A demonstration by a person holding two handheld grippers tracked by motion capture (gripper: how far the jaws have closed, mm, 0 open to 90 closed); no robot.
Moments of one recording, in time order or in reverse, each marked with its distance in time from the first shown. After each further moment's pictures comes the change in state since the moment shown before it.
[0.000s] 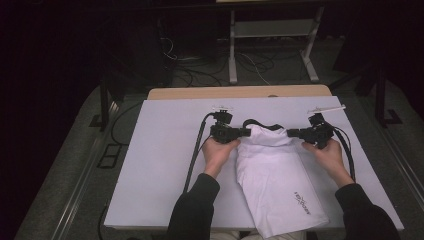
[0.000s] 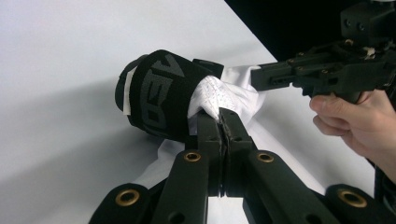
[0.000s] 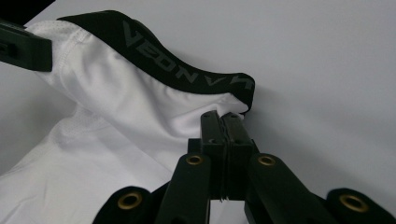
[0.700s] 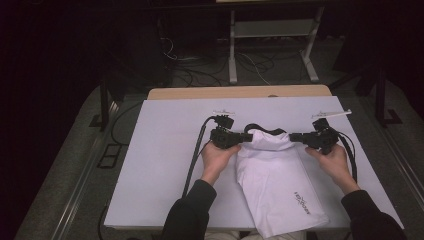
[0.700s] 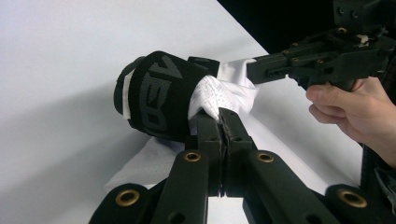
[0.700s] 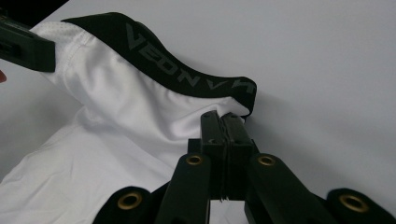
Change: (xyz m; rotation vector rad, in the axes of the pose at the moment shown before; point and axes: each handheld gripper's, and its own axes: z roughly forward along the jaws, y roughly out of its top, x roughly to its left) left arm -0.016 -0.009 -0.009 0.026 -0.026 0.054; right arm 0.011 -0.012 -0.017 -0.013 0.019 -0.015
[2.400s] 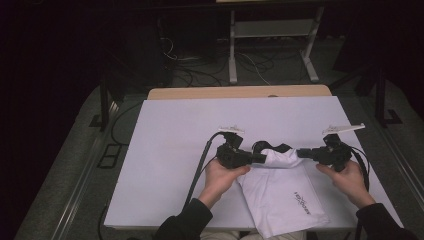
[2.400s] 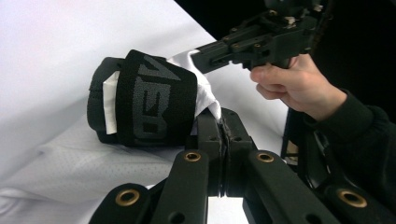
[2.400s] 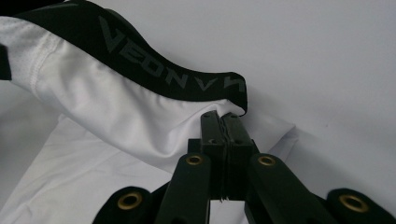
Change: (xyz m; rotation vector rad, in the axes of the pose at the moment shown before) left arm -0.056 -0.033 -0.011 0.042 -0.201 0.034; right arm 0.018 -0.035 -0.035 0.051 0.056 -0.021
